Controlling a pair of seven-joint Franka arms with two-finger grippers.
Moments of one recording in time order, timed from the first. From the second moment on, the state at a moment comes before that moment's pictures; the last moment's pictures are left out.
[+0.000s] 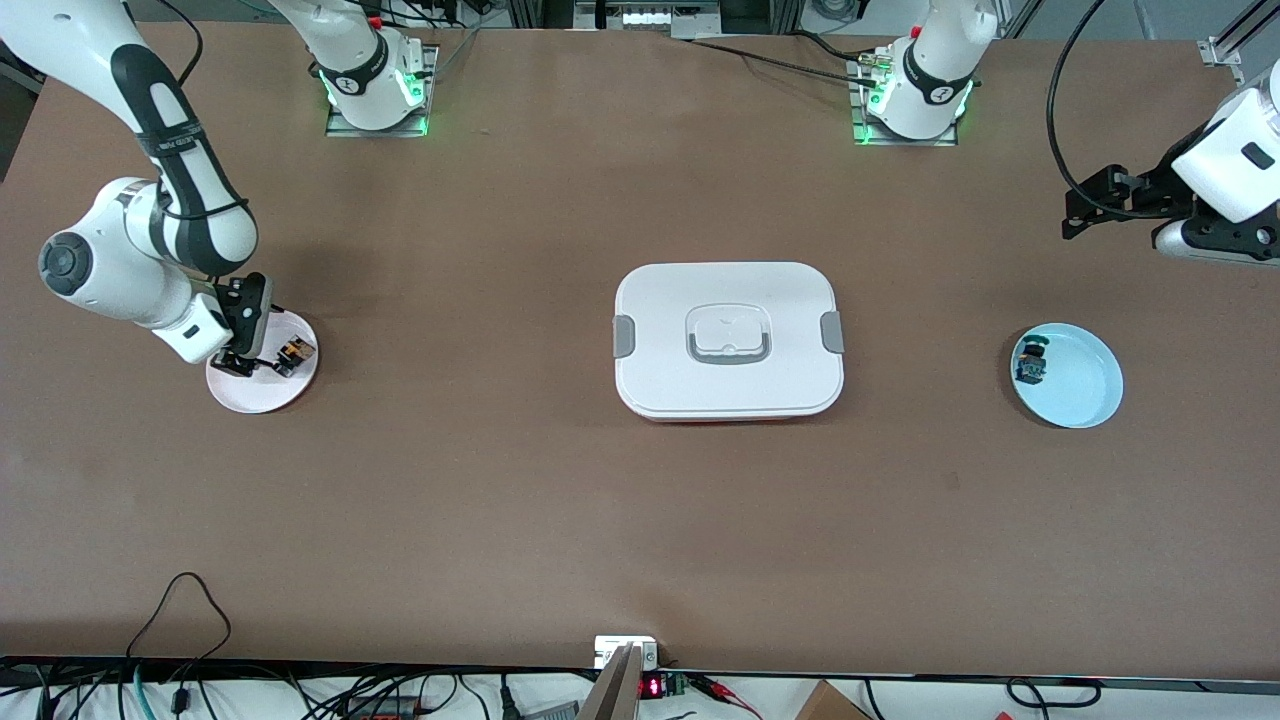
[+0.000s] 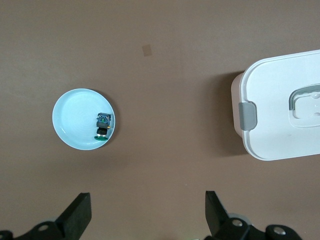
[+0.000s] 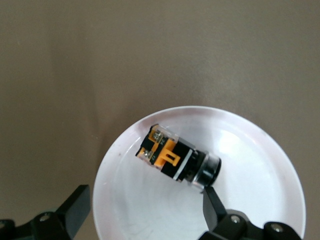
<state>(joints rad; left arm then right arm) -0.04 -0.02 0.00 -1.61 -0.01 1.52 0.06 -0.24 0.34 0.04 -2.19 0.07 2.39 -1.63</state>
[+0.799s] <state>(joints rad) -0.04 -0.02 0.00 -1.61 -0.01 1.52 0.06 -0.18 0.33 0.06 -2.16 0.06 2.39 -1.18</state>
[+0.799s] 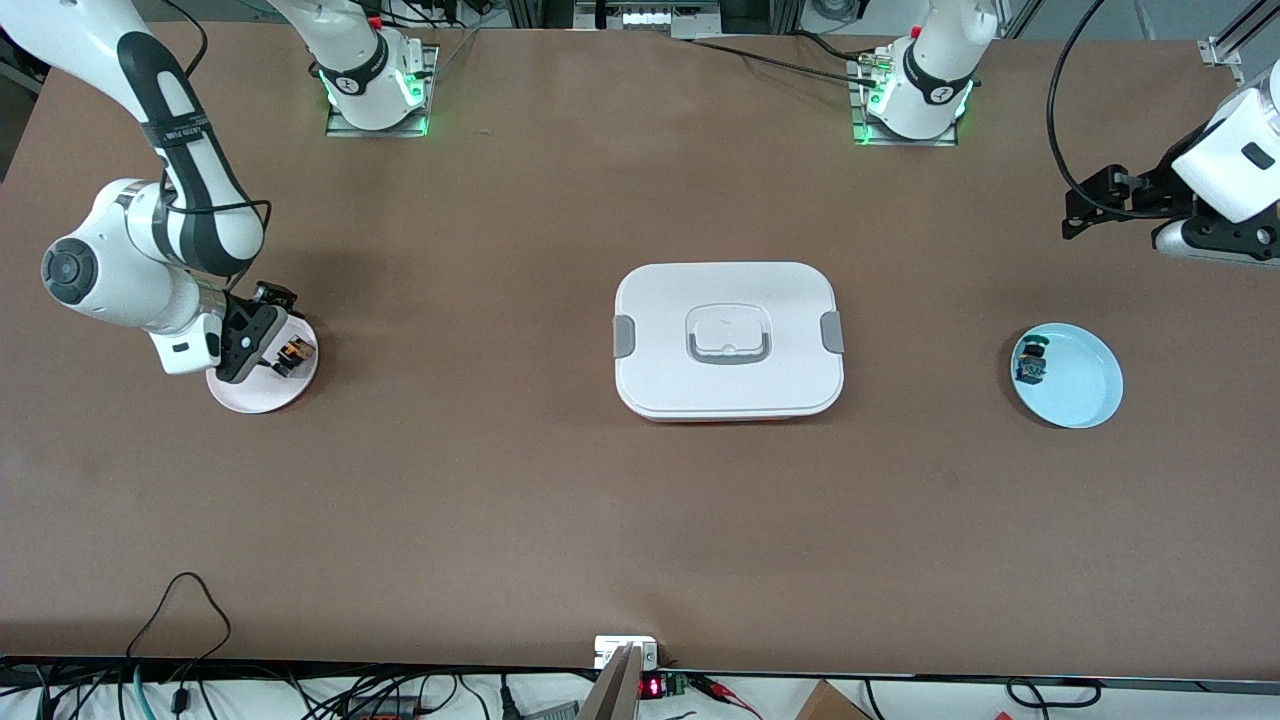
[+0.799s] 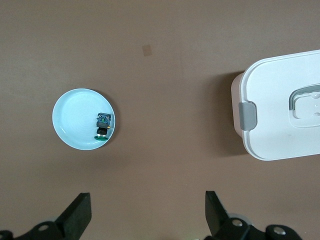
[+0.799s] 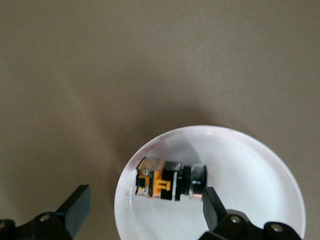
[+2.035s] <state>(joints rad) -0.04 -0.02 0.00 -1.61 -0.01 1.52 0.06 -0.17 0.41 0.05 -2.17 0.06 2.49 -1.14</state>
